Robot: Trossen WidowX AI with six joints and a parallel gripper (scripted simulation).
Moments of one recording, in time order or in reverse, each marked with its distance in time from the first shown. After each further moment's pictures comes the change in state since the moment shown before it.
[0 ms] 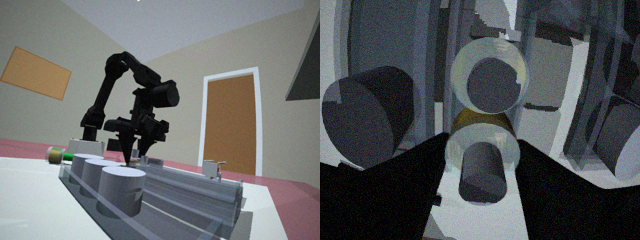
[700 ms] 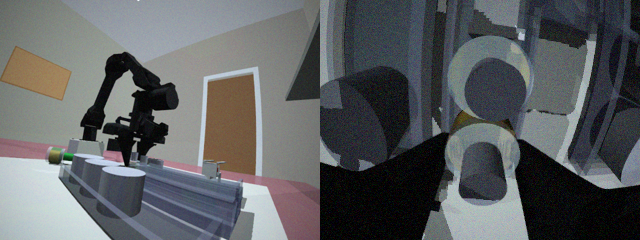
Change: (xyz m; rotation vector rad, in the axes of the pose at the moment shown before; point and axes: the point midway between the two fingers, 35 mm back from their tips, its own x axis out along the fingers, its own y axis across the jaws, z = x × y) arm 0.008 0.000 -0.001 0.001 -0.002 0.000
